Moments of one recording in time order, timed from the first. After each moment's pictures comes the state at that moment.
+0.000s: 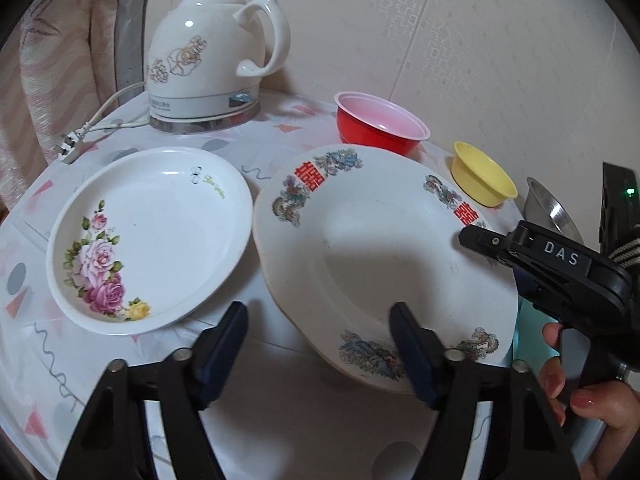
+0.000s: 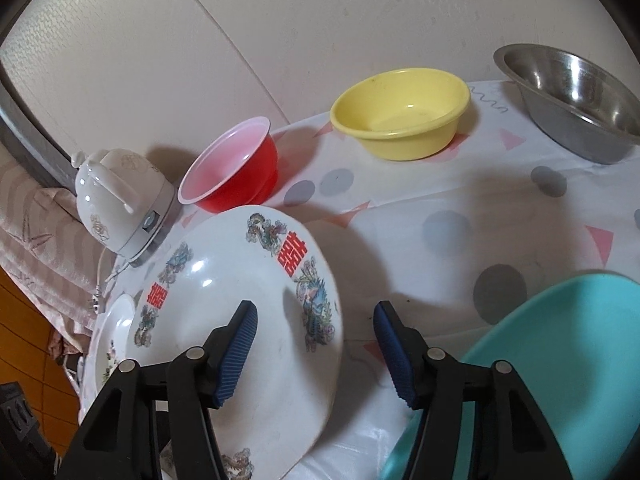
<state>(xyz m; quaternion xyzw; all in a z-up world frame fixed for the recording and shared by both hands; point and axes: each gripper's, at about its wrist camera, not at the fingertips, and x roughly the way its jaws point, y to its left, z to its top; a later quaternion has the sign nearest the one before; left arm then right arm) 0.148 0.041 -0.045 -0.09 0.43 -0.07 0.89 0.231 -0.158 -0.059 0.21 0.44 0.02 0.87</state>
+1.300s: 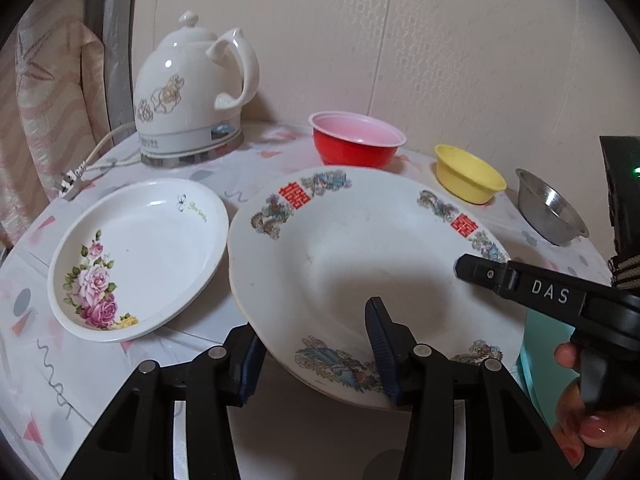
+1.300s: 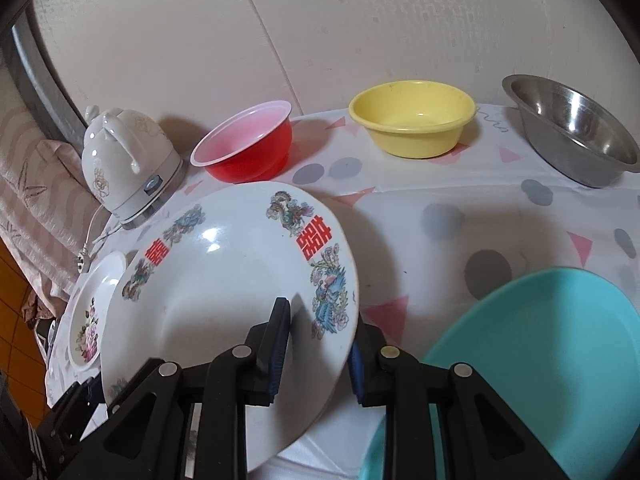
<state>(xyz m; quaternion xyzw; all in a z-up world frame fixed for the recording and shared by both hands) 0.130 0.020 -0.046 -0.04 0.37 -0.07 0.93 0.210 -0.142 -0.056 0.14 0.43 0.02 0.89</state>
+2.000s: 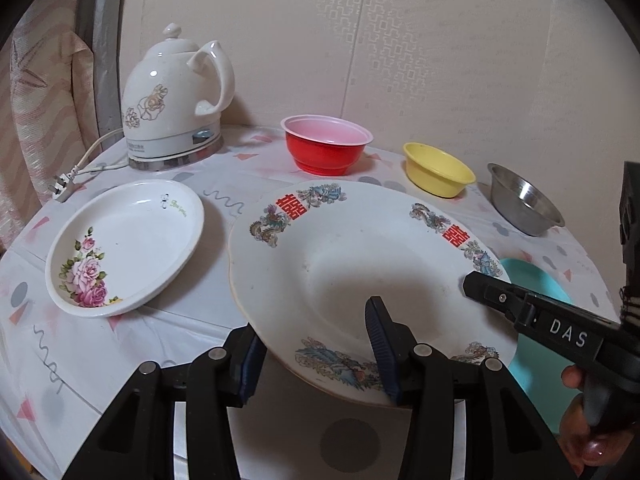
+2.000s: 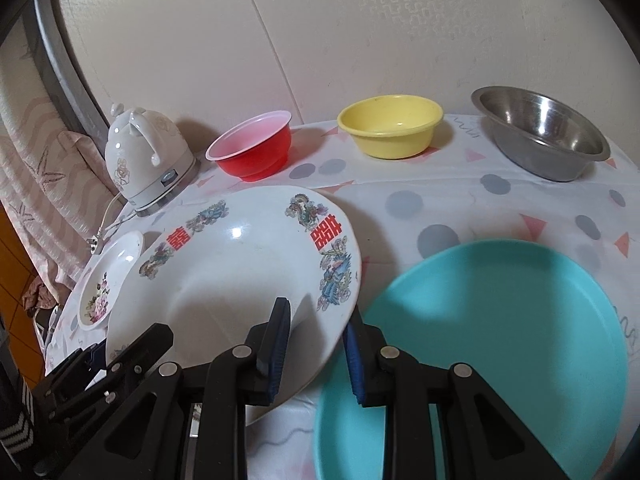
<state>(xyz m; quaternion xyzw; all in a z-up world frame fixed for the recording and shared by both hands) 0.108 0.008 -0.039 -0.04 0.37 -0.10 0.92 0.162 -0.157 -0.045 0.12 0.41 0.03 0.90</state>
